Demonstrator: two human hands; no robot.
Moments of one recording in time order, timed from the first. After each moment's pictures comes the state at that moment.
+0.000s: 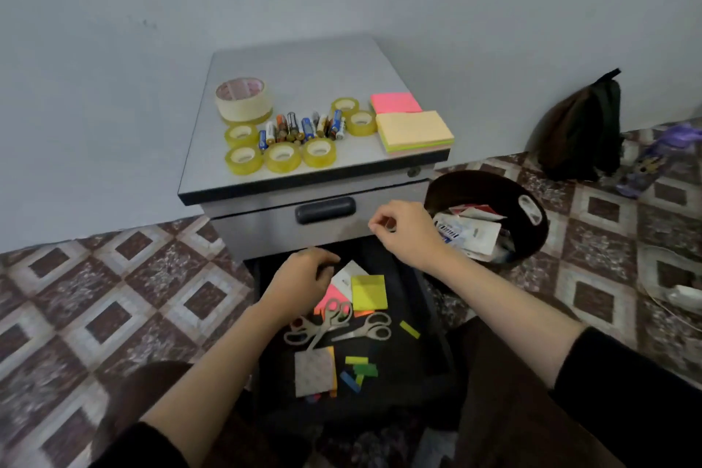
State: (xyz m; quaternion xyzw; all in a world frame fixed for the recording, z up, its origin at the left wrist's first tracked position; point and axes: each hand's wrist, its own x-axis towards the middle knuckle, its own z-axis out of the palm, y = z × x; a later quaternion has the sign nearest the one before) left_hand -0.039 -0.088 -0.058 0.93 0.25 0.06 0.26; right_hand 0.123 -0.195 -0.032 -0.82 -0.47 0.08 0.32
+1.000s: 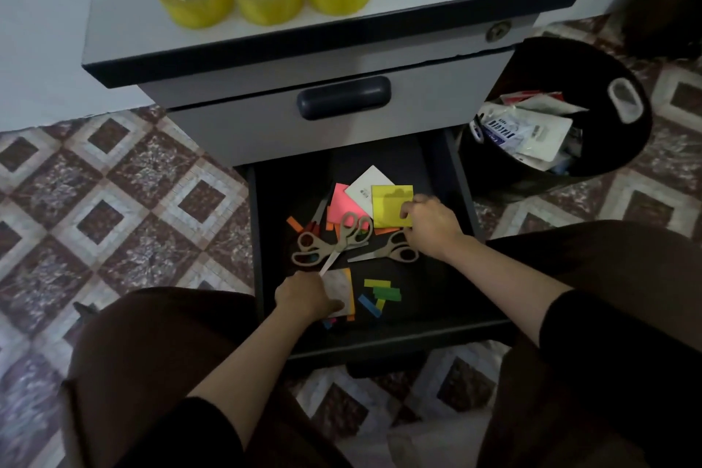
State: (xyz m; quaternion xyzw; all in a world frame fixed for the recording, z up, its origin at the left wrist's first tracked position) left_hand -0.073 -0.093 -0.212 0.80 0.43 -0.39 0.18; right_hand 0.116 -0.179 -0.218 -0.86 -0.44 0.26 0.01
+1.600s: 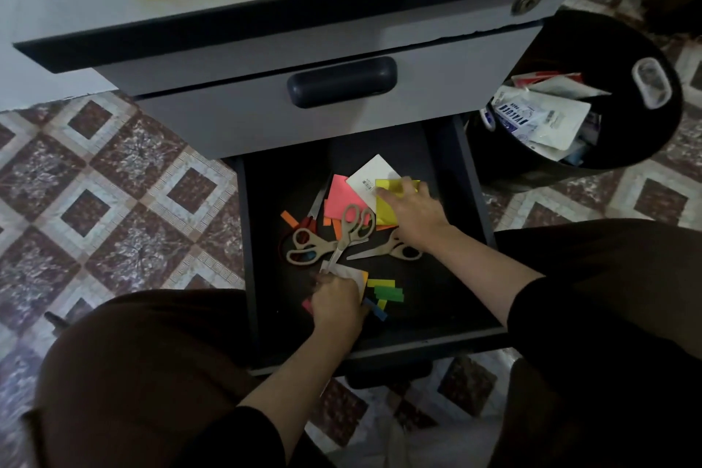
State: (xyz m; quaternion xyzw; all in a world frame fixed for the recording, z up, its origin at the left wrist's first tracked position) left_hand -0.055 -0.136 -0.251 0.84 0.41 -0.34 0.13; right_hand 0.117 -0.154 -0.250 -0.84 -0.47 0.27 -0.06
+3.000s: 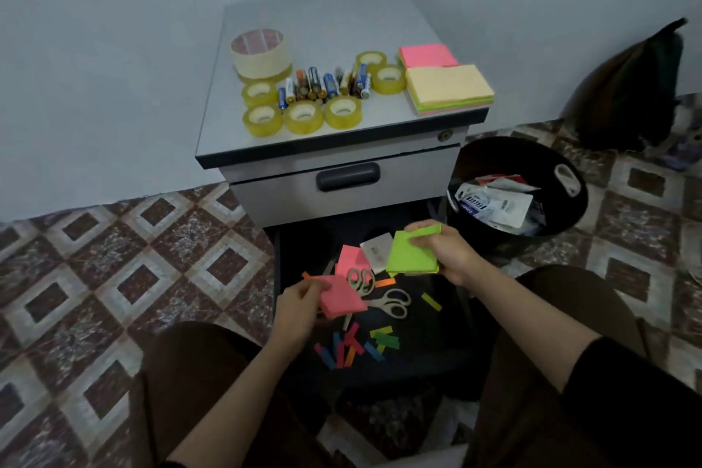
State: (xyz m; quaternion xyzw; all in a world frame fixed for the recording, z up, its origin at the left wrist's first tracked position) left_hand -0.096 -0.113 -0.126 0.65 0.49 0.13 0.56; right_hand 0.114 -0.212 -0.112 -0.68 -0.07 0.46 0.57
